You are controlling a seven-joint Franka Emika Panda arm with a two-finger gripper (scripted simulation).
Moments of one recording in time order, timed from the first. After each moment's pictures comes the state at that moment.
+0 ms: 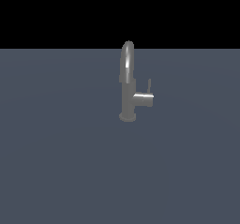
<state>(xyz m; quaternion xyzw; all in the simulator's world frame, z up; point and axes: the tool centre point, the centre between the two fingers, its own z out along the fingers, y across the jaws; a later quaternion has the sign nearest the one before) -0.136 -0.029 0.461 -0.97 0.15 0.12 0.15</state>
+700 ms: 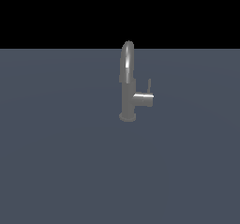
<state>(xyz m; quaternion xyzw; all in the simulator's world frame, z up) -0.059 -0.052 0.424 -0.91 0.26 0.21 0.25</state>
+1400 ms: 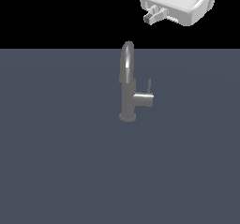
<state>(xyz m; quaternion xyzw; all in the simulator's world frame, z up) 0.008 -0.082 0.362 -0.81 0.36 0.30 0.36</state>
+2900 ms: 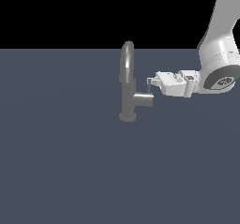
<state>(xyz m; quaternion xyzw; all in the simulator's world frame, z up) 0.076 -0.118 0.166 -0.47 0.53 0.46 0.53</state>
